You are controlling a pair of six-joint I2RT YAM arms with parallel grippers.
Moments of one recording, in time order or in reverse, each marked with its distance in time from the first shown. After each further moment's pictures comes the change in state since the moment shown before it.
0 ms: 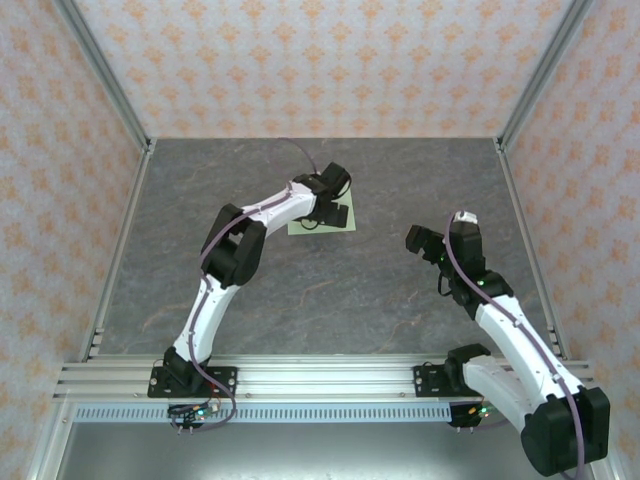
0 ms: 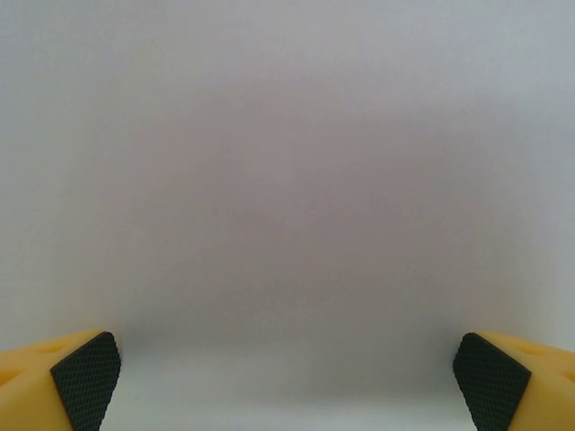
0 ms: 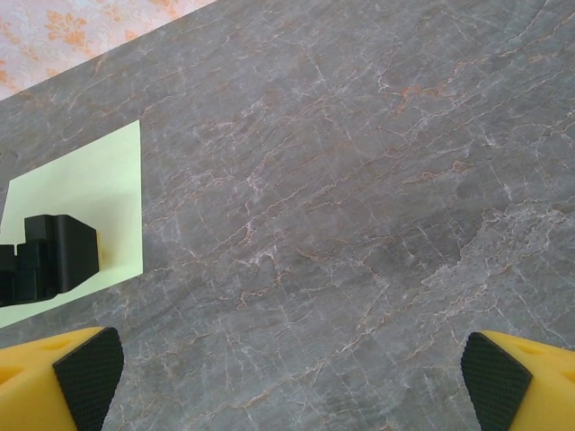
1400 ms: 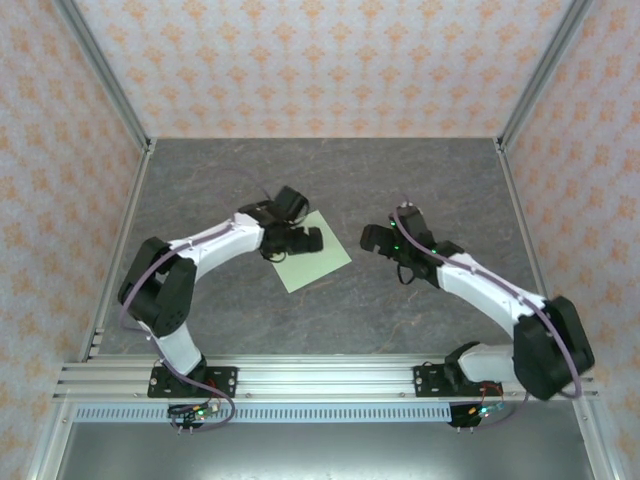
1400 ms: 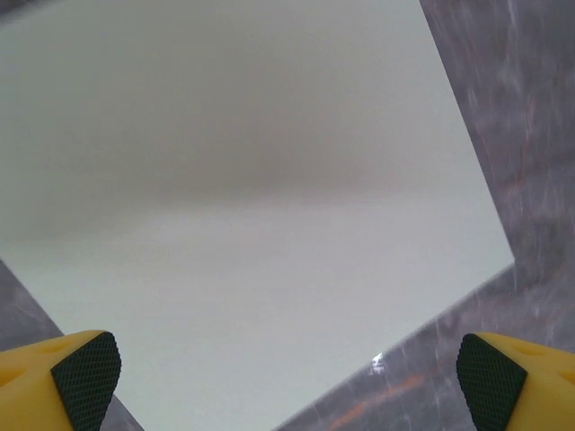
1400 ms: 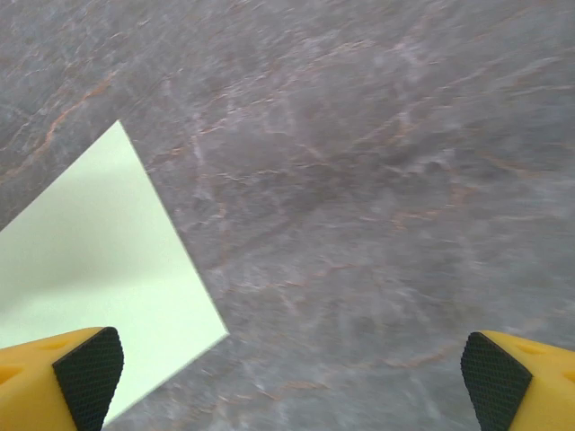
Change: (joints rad) left arm 0.063 -0.631 -0.722 0.165 0.252 -0.201; right arm 0.288 0.462 0.212 0.024 -0.022 0.199
